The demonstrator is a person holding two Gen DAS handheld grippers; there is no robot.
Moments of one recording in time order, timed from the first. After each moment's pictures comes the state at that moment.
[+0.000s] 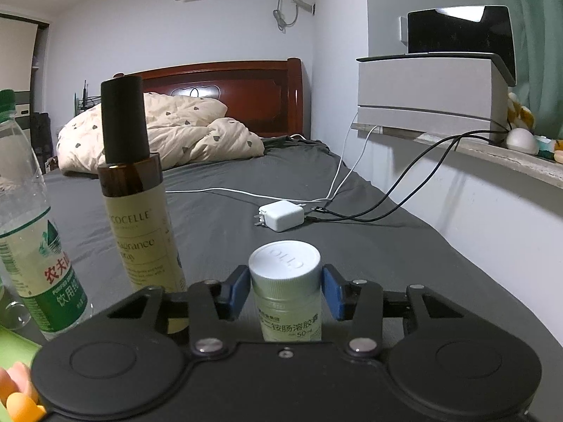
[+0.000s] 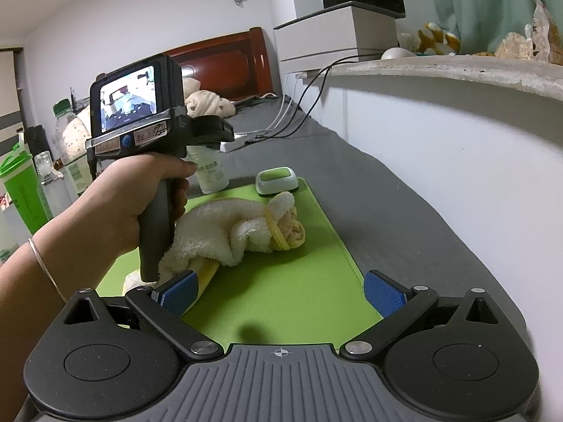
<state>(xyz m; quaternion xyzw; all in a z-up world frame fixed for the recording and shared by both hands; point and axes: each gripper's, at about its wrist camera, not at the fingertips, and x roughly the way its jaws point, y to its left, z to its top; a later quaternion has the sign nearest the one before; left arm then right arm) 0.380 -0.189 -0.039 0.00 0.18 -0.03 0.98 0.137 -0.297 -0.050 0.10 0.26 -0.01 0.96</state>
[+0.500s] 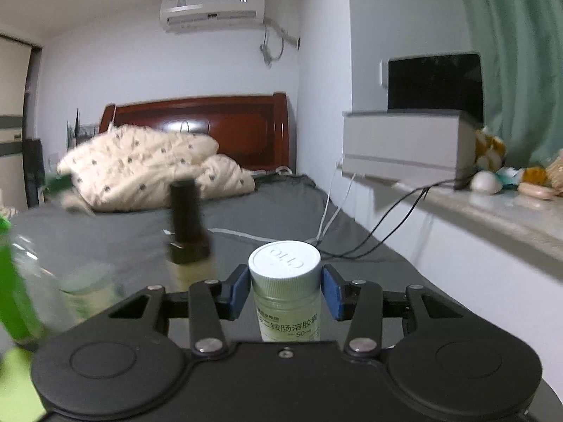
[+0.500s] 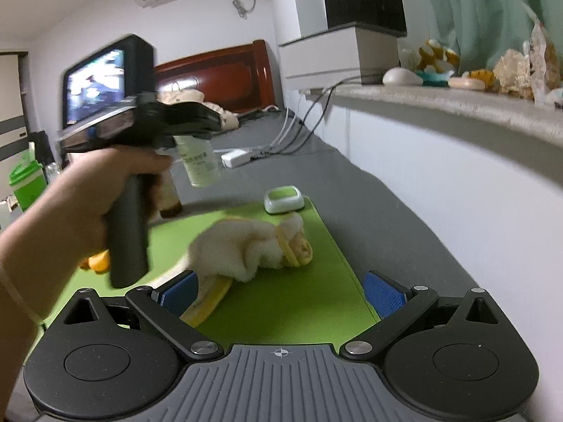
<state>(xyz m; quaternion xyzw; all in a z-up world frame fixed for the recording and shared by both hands) 0.299 -0.145 0.025 0.01 0.13 -0.06 0.99 0.121 -0.285 -0.023 0.09 0.23 -0.01 0.97</state>
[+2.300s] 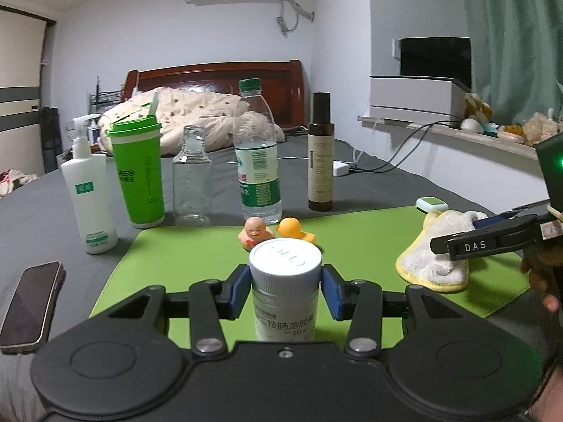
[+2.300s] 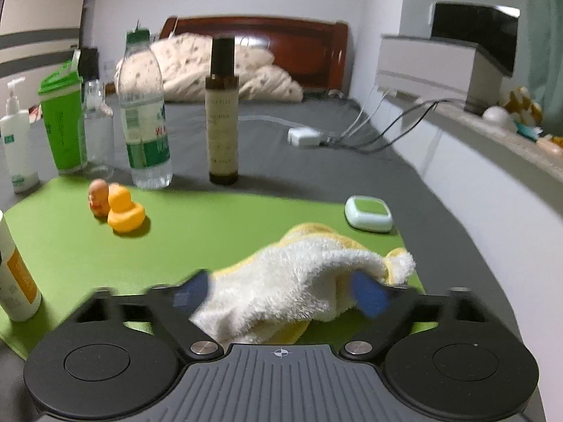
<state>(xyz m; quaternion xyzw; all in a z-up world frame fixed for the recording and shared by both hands) 0.111 0.021 -0.032 0.02 0.19 -0.08 0.98 0.211 -0.218 -0.047 -0.06 0.29 0.08 0.95</state>
